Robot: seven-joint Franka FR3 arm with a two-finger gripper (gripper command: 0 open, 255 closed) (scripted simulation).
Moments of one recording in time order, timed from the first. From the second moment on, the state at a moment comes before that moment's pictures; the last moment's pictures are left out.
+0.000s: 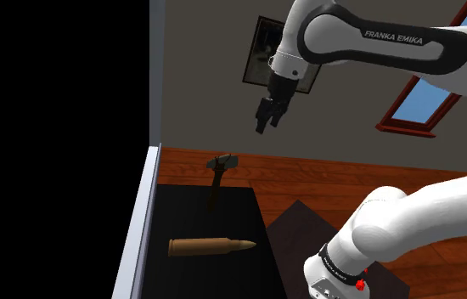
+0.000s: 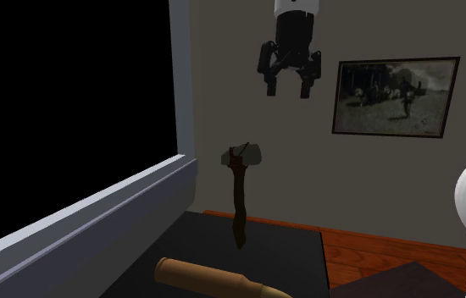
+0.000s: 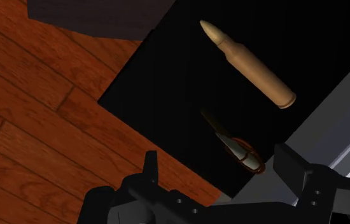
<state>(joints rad) 0.02 -0.53 0.10 -2.23 0.11 1.67 -0.03</state>
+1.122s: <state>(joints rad) 0.08 0.00 0.21 -2.02 0.12 1.71 0.06</state>
